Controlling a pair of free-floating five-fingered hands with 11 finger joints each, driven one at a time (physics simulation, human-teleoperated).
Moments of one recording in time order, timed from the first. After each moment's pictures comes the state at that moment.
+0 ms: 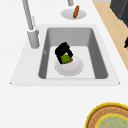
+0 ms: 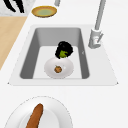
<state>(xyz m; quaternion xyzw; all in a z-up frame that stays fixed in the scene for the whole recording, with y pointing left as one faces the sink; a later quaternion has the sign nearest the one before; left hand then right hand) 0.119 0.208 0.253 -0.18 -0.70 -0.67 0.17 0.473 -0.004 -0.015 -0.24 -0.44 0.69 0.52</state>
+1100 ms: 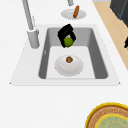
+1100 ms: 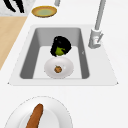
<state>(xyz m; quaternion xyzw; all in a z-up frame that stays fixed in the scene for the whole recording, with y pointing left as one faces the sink) 0.119 0.208 0.253 -0.18 -0.70 -0.67 0.17 0.451 -0.081 0.074 -0.24 -0.46 0.68 0.52</state>
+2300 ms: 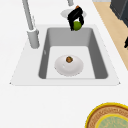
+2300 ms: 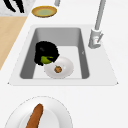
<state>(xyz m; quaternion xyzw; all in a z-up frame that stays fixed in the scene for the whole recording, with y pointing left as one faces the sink) 0.119 0.208 0.253 -0.18 -0.70 -0.67 0.17 0.378 -0.212 0.128 -0.26 -0.49 0.67 0.50</state>
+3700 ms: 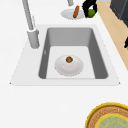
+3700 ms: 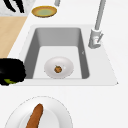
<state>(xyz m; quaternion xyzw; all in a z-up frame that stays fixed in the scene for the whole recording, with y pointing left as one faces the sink) 0.119 0.208 0.253 -0.18 -0.70 -0.67 0.17 0.260 -0.360 0.159 -0.23 -0.49 0.66 0.52</state>
